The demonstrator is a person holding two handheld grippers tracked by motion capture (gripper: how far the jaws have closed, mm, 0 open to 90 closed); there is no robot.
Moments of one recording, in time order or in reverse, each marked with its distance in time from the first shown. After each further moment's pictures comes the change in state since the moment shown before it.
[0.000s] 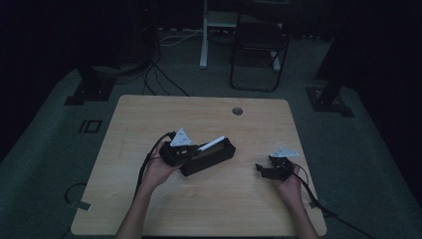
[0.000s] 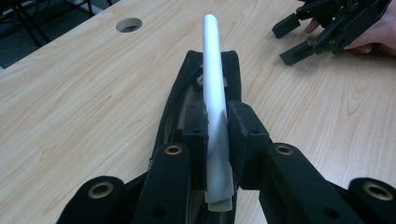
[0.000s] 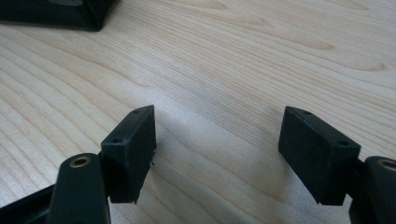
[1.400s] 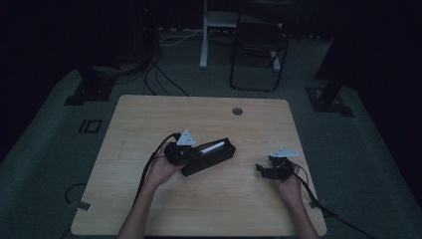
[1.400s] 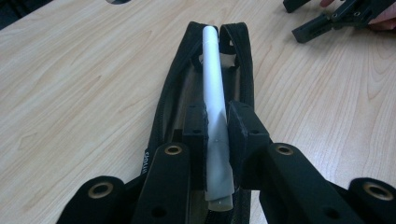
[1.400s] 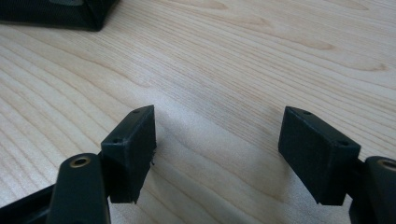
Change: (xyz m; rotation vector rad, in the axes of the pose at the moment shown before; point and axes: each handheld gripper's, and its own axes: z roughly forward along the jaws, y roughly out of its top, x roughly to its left) left arm 0.008 -0.008 0.027 0.078 -0.024 -0.012; right arm 0.000 0.000 0.000 0.001 0.001 0.000
